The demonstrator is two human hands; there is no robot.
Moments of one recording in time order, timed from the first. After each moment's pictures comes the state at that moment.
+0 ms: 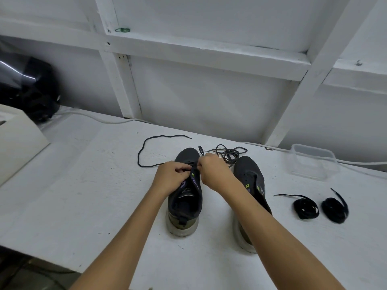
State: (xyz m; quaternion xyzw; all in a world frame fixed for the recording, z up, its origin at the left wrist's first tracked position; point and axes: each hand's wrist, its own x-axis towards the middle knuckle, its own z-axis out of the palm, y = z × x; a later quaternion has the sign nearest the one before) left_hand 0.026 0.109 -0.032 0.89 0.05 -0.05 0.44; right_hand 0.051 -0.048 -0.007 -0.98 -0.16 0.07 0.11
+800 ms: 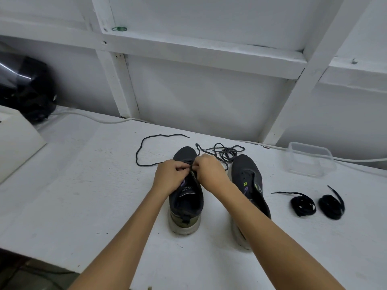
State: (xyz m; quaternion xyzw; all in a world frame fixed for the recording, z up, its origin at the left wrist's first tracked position) left_hand 0.028 0.102 -0.035 0.91 0.05 -0.01 0.41; right_hand 0.044 -0.041 -0.018 -0.98 -0.13 0.05 0.16
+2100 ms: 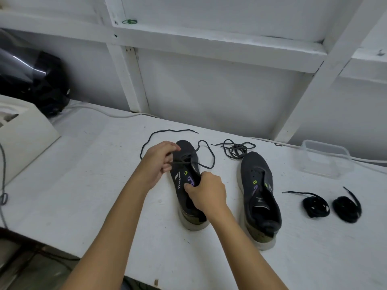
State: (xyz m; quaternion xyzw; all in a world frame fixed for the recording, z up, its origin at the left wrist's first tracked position) left_hand 0.016 0.140 0.018 0.67 0.14 -0.08 0.72; right_hand -0.018 -0.009 -0.016 -0.94 0.08 0.13 0.31
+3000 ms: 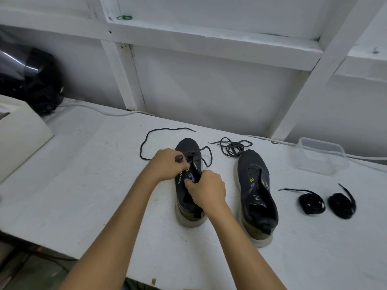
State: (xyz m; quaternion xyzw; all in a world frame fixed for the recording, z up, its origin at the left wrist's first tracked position) left_hand 0.028 0.125 0.007 0.92 0.02 -0.12 0.36; right_hand -0.017 -0.012 -0.014 -0.94 0.10 0.13 0.31
